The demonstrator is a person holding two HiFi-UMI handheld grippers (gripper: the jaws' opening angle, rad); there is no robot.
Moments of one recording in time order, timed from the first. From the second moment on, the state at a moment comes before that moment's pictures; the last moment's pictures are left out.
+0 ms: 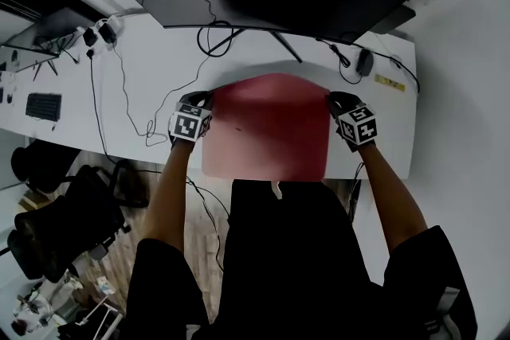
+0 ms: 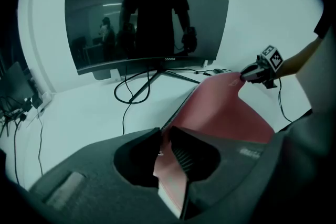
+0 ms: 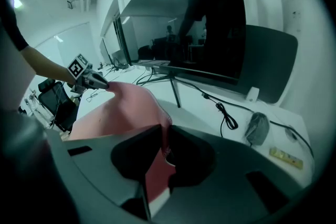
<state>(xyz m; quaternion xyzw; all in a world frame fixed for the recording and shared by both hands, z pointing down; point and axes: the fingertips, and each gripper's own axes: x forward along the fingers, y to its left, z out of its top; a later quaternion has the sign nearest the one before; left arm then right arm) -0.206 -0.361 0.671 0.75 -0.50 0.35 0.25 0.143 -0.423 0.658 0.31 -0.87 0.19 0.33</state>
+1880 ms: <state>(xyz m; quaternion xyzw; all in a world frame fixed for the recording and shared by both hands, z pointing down) -0.186 -0.158 0.679 0.75 -0.48 0.39 0.22 0.199 -0.196 0.702 0.30 -0.84 0.12 0.43</state>
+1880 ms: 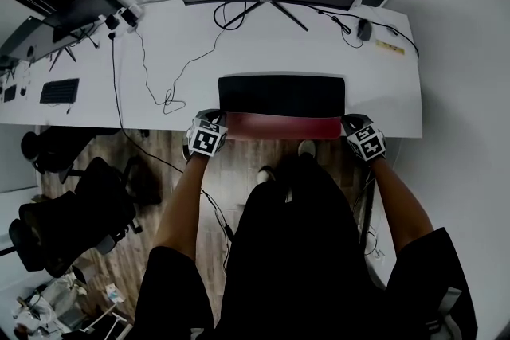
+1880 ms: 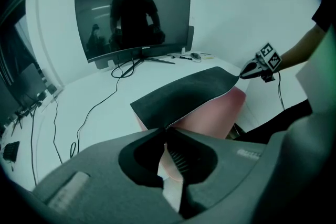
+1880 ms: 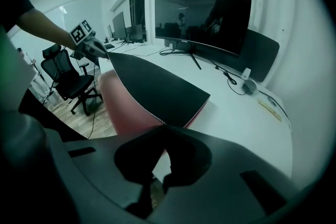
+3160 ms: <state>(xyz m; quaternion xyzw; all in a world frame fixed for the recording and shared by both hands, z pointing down) -0.175 -0.086 0.716 0.75 -0.43 0.44 0.24 0.211 -0.131 0.728 0.30 -0.83 0.14 0.45</state>
